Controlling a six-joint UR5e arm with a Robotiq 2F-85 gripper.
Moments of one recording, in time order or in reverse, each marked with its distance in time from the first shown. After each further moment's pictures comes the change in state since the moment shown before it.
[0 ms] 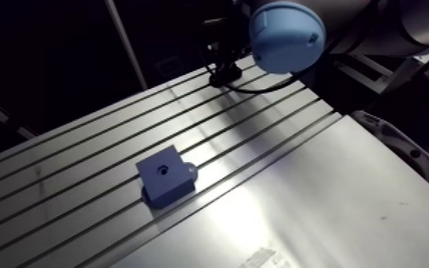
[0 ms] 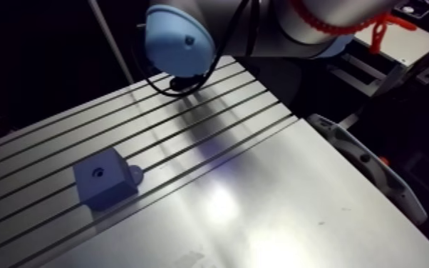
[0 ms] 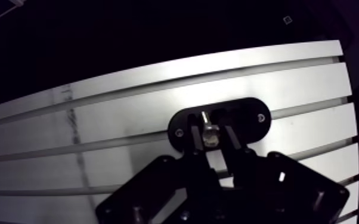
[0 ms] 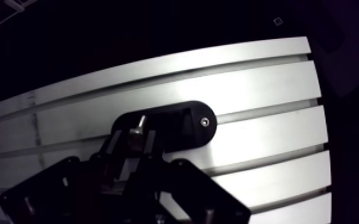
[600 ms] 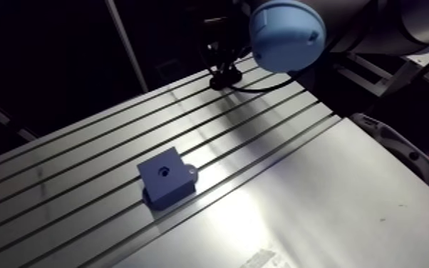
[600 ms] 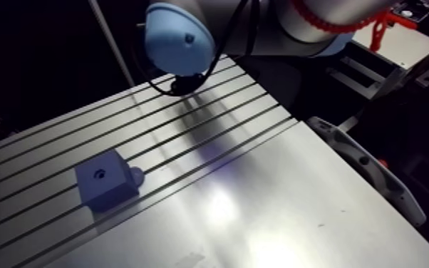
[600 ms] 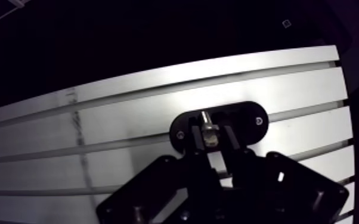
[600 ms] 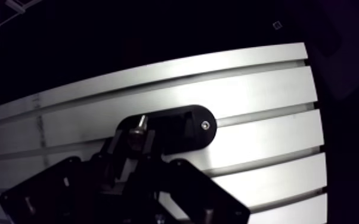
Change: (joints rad) arm 0.002 -0.014 -0.005 0.008 0.001 -0.001
